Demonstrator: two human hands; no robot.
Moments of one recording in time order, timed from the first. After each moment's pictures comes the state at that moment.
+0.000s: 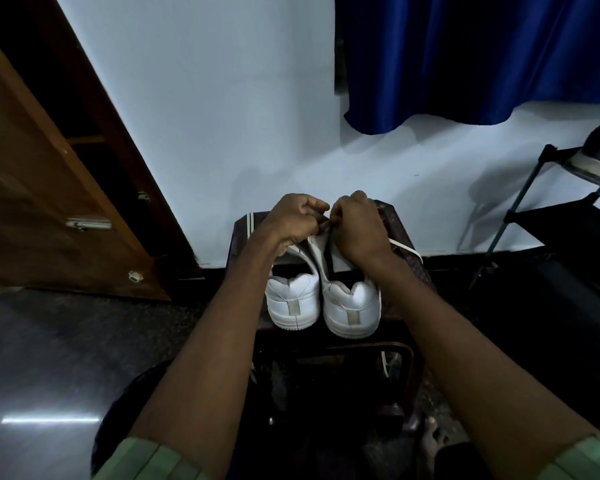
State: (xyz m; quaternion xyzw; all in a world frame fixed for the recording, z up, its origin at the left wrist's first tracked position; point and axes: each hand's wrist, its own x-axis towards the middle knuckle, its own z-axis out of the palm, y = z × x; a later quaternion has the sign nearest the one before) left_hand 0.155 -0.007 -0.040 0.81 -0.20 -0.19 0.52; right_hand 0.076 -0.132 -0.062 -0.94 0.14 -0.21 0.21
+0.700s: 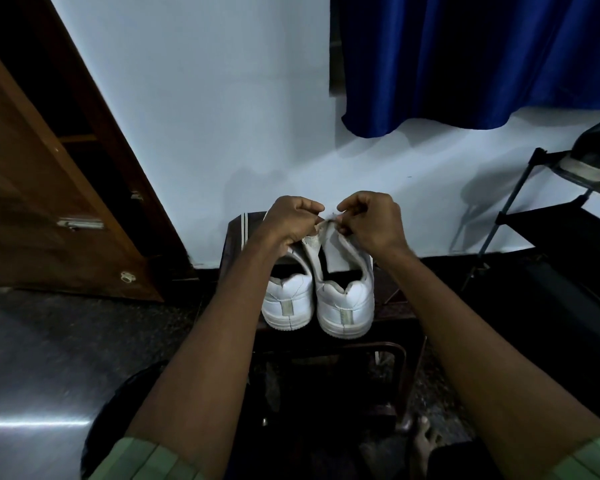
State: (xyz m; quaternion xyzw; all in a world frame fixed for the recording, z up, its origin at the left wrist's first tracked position) left_hand 0.153 -0.015 -0.041 0.82 -0.14 -0.18 0.53; right_hand 0.073 -0.165 -0.066 -0.82 0.19 -0.24 0.48
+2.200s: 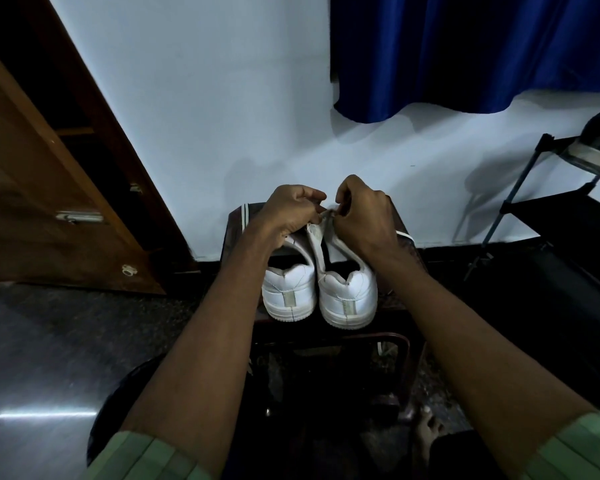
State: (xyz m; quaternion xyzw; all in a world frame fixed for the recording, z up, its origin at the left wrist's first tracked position) left_hand 0.157 -0.010 -0.043 0.81 -0.16 -0.20 0.54; right_hand 0.070 -0.145 -0.067 -0.90 0.12 -0.31 0.29
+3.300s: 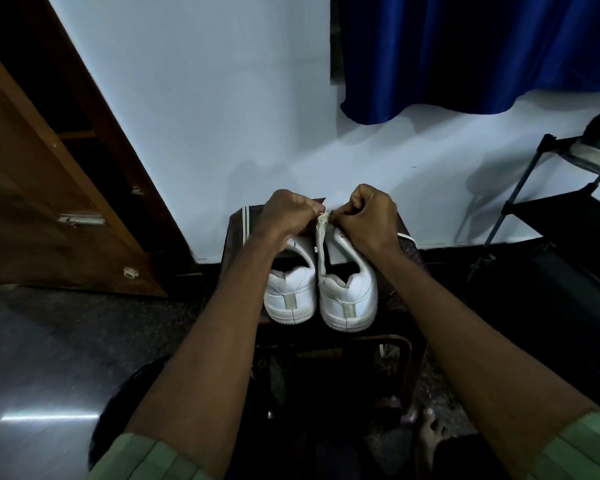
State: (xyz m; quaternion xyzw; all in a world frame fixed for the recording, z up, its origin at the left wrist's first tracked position) left_hand 0.159 -0.015 -0.052 0.83 -0.12 -0.13 0.53; right_hand 0.086 -0.156 -0.090 -0.81 0.21 -0.32 0.45
